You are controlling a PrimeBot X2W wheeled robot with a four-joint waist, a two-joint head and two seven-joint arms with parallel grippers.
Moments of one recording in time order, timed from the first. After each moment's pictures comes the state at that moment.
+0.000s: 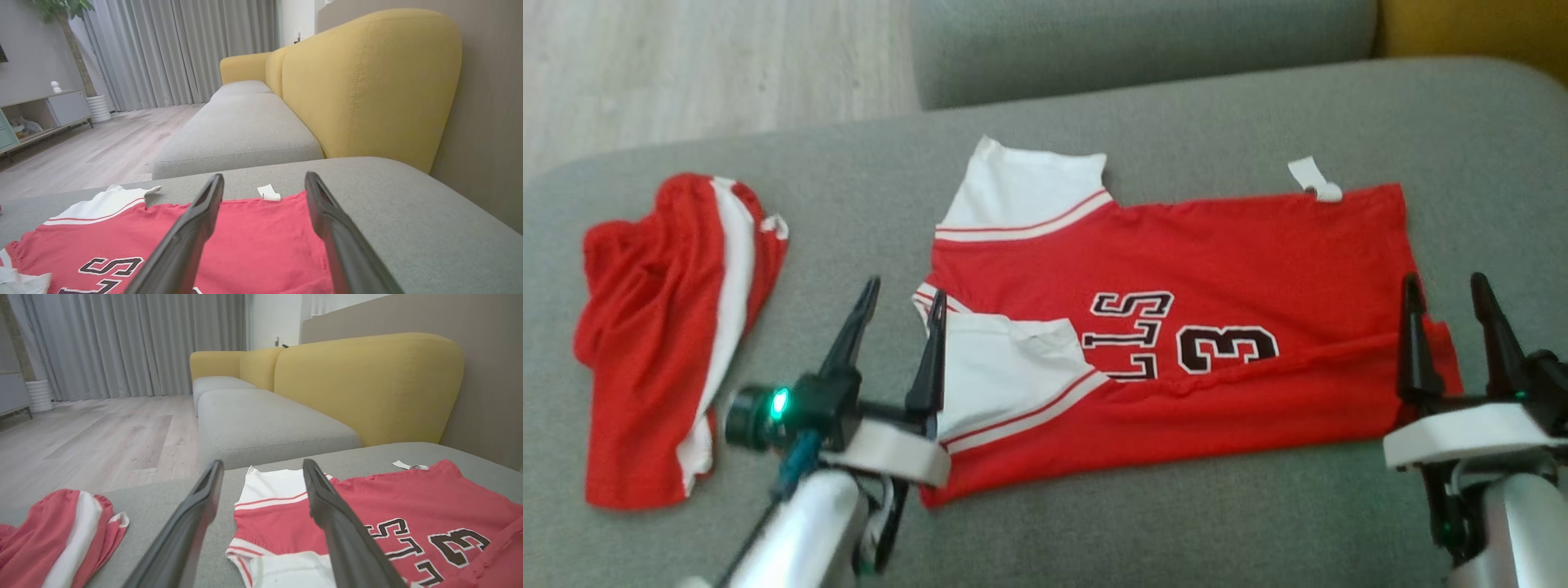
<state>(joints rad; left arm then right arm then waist) -0.28 0.18 -0.50 0.32 -0.34 0.13 -0.25 -0.10 -0.09 -0.11 0.21 0.15 0.13 -0.18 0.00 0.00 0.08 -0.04</state>
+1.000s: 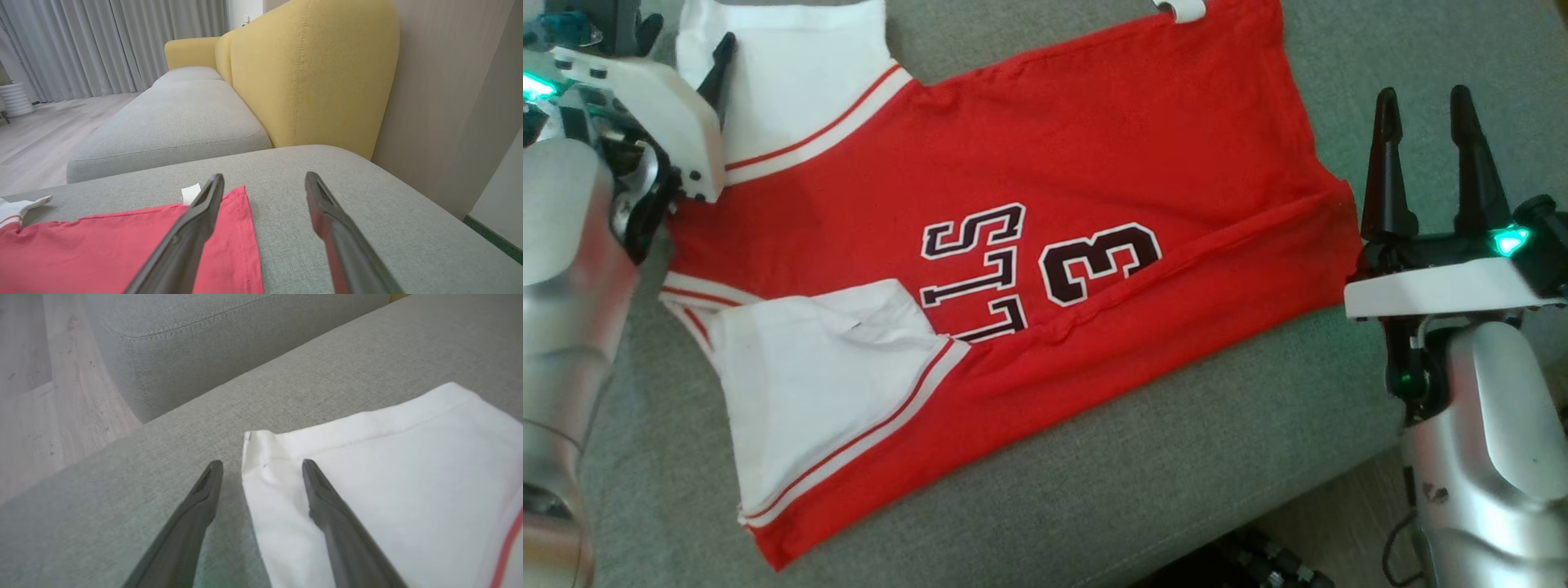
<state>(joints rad) -1.07 0.40 -0.61 0.91 -0.51 -0.13 0.22 -0.41 -0.05 -0.02 0.25 0.19 0.13 -0.24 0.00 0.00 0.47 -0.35</state>
